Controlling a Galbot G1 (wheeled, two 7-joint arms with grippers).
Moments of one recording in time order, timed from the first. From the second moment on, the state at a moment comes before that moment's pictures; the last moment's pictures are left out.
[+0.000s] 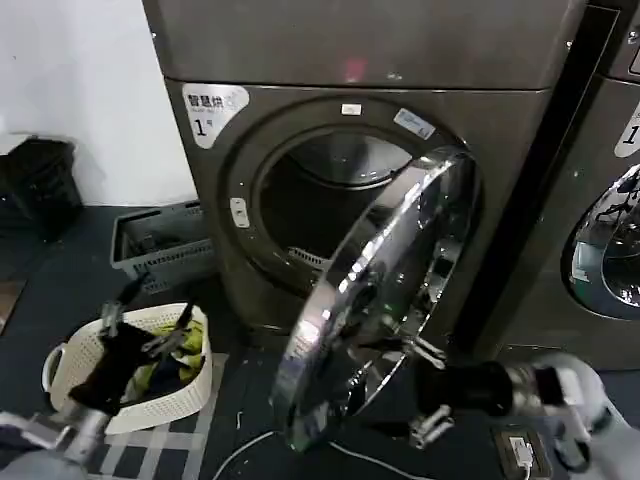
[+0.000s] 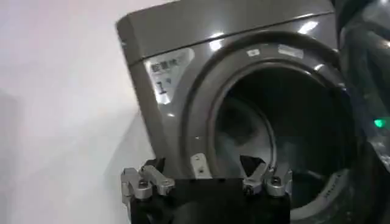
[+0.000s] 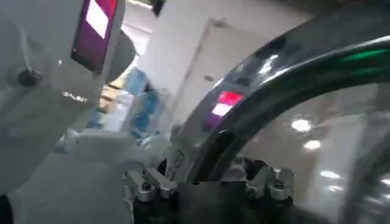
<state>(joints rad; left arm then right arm) 1.48 -1.25 -0.84 -2.20 -0.19 -0.10 0.43 -1.29 0.91 0.65 2.01 0.80 0.33 -1.24</state>
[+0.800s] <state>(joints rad) 1.15 -1.14 -0.26 -2.03 -0.14 -0.12 0.46 -1.76 1.30 1.55 1.99 0.39 0.30 -0.25</state>
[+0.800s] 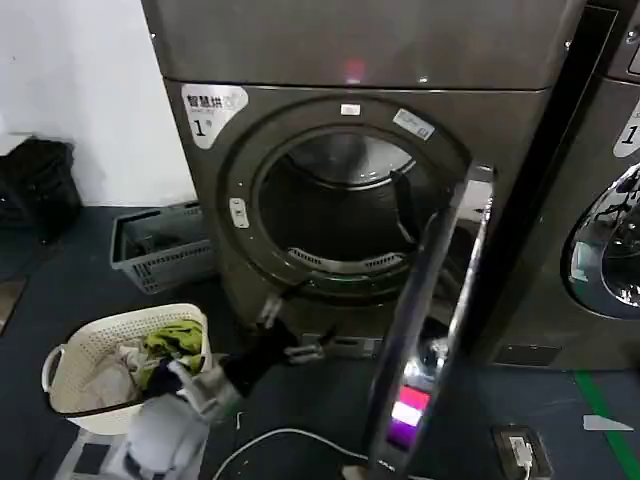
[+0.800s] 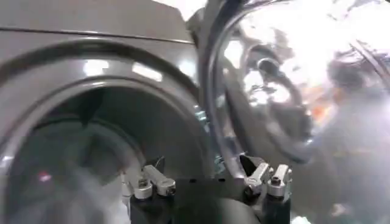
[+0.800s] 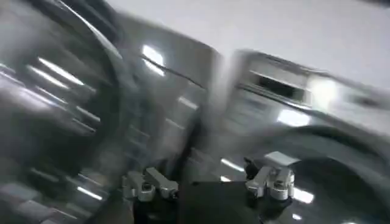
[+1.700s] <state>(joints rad) 0.78 -1.27 0.18 -1.80 -0.14 -0.11 0.47 -1.70 1.37 2.08 1.67 0.18 0.05 0.12</state>
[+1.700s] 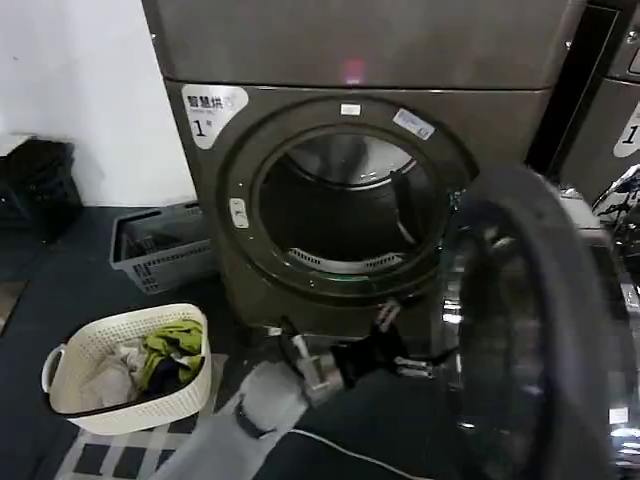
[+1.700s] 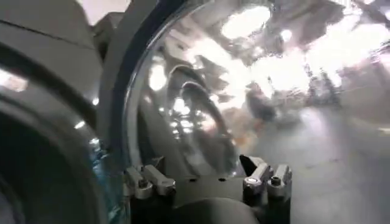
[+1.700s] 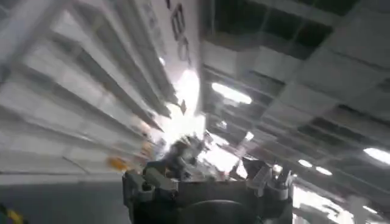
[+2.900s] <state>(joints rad) 0.43 -1.60 0.39 -1.35 -0.22 -0.12 0.47 -1.76 1.33 2.27 1.48 0.18 0.20 0.22</state>
